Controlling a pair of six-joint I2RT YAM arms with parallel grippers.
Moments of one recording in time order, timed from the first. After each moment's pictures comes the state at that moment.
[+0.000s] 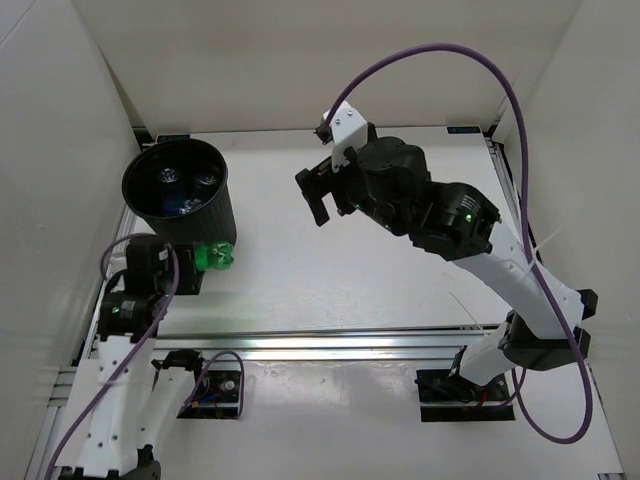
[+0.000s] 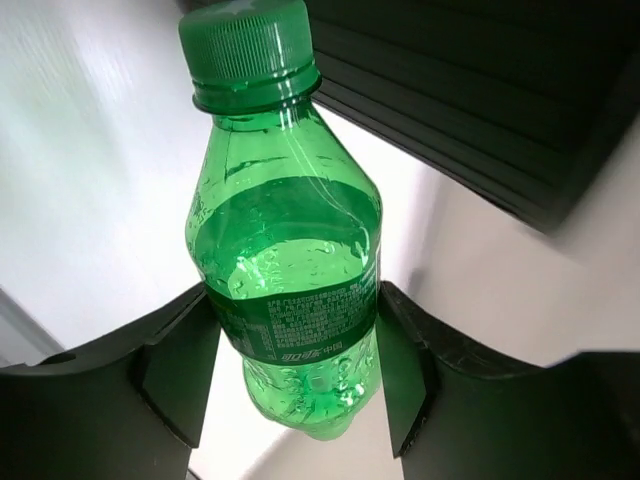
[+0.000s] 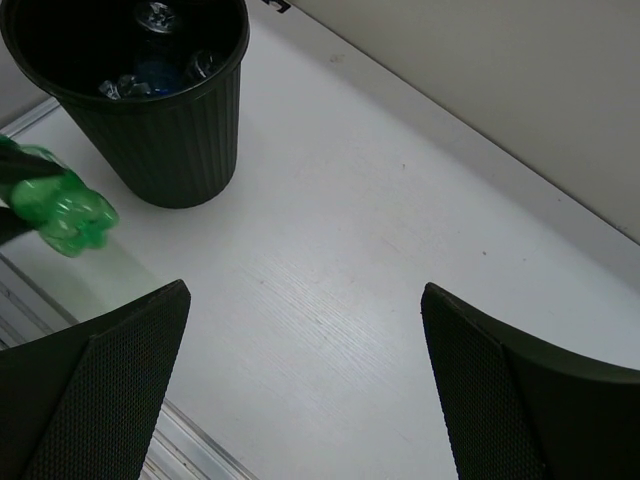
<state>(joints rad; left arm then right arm) -0.07 0.66 0.80 -0.91 -0.12 -1.58 1.14 1.50 2.09 -0.90 0.44 -0.01</state>
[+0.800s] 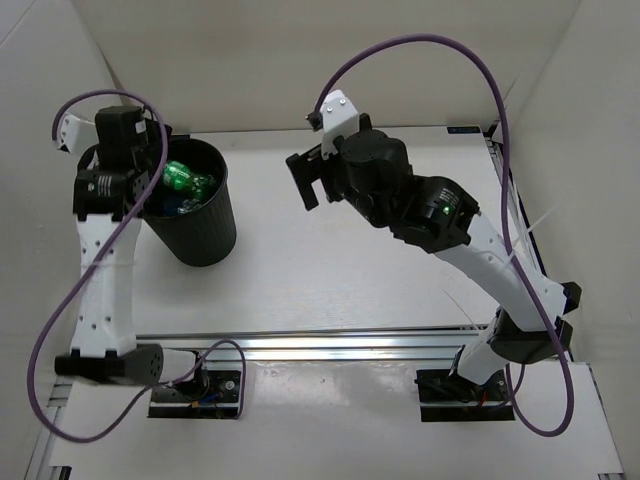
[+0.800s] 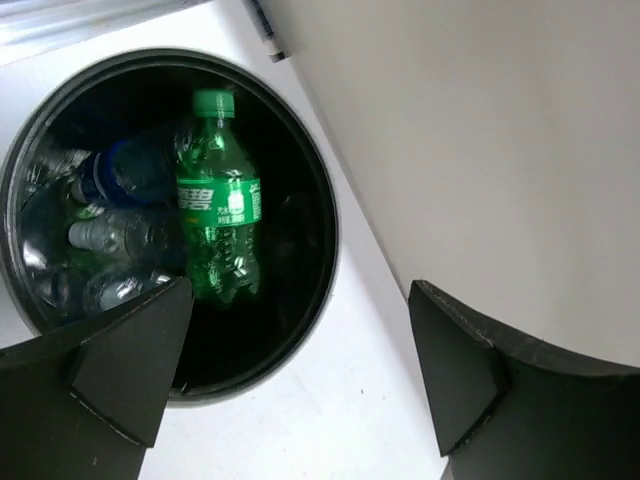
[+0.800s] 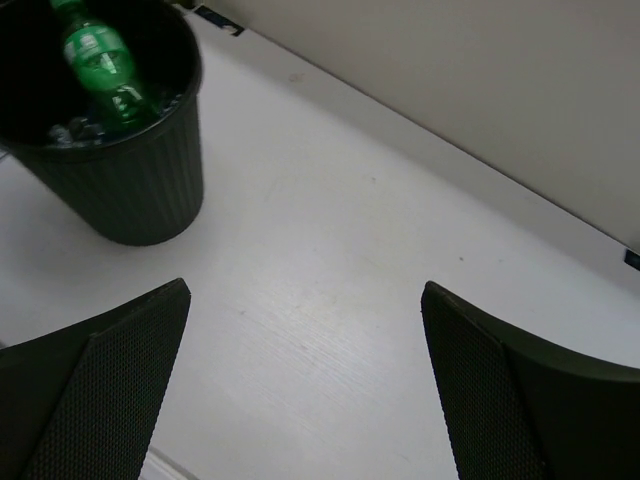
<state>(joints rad) -0.03 1.36 1.85 -1.01 -0.47 -1.11 1.13 1.58 2.14 -0.84 0.52 0.00</state>
